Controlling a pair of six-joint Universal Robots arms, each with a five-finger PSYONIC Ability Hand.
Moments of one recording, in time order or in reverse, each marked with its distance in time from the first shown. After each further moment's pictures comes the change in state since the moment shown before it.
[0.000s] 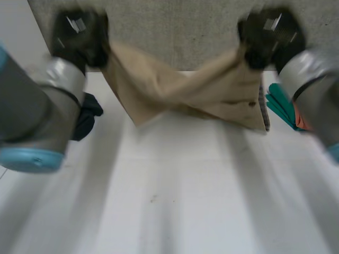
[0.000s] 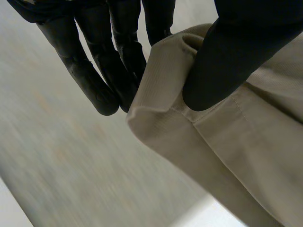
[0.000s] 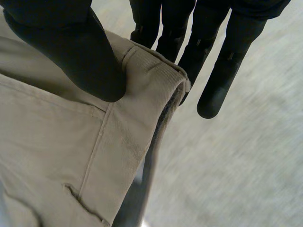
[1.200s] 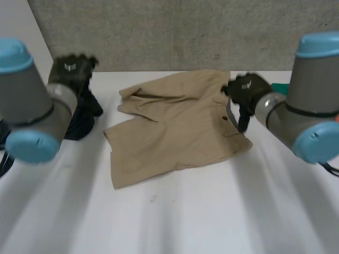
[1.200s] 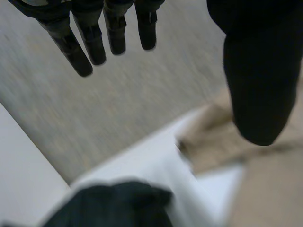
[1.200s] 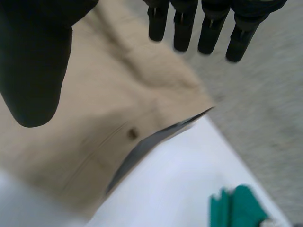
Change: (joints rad) left arm 0.149 -0.213 0.039 -0.218 0.020 -0.087; right arm 0.003 0.367 -0.210 0.365 0.047 -0.194; left_hand -0.879 -0.925 -0.917 -0.924 -0.886; right_hand -0.800 -0.883 -0.891 -0.903 -0.874
